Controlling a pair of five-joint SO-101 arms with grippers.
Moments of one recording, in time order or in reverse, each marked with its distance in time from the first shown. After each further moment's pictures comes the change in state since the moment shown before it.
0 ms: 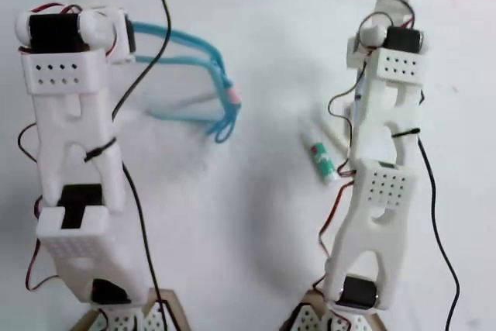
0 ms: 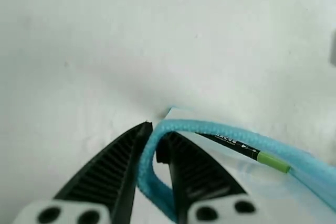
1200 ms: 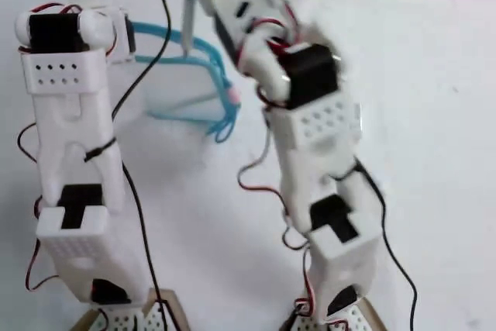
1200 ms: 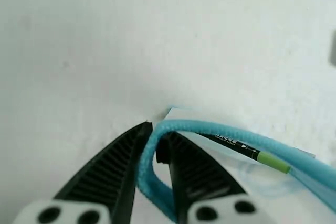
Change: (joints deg) left arm 0.0 0.0 0.0 0.0 0.0; right arm -36.3 -28.8 0.1 -29.4 -17.0
